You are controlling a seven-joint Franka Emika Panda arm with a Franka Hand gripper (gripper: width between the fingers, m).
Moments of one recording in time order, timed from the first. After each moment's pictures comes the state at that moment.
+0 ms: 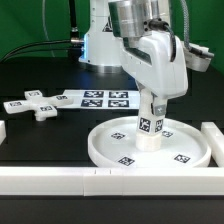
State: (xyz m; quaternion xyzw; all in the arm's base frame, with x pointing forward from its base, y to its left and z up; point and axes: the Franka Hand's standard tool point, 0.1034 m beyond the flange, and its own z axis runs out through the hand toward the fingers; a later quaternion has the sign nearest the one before) arm 0.557 0.042 0.070 -0.76 0.65 0.04 0.08
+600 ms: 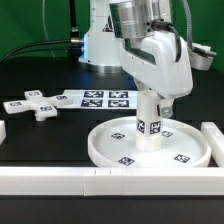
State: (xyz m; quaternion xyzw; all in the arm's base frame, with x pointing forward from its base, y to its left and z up) arm 0.548 0.051 0.066 -0.80 0.59 0.04 0.08
